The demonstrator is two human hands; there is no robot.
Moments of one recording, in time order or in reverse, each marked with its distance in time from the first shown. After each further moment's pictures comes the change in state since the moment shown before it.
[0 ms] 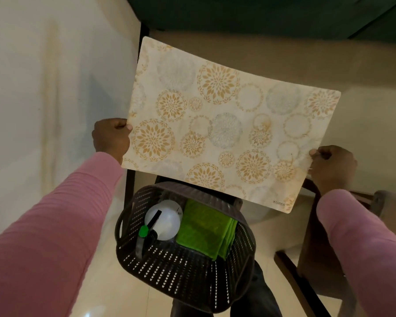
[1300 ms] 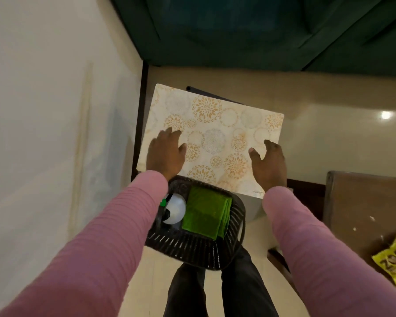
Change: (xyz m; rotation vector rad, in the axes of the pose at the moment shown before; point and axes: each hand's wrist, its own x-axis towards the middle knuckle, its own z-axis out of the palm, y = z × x) left_hand -0.132 0.043 -0.019 0.544 -0.305 0.659; right_hand -0.133 -0.064 -0.029 -0.019 -0.139 -0.263
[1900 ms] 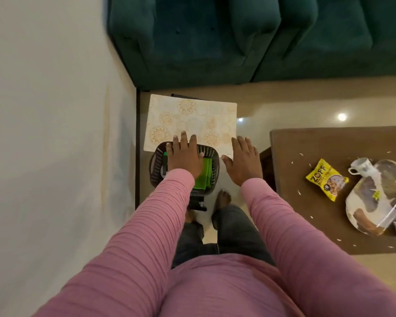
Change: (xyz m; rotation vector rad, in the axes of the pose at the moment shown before) left_hand -0.264 0.084 -0.047 0.285 -0.032 0.152; right_hand -0.266 0.017 -0.094 -0.340 0.085 -0.292
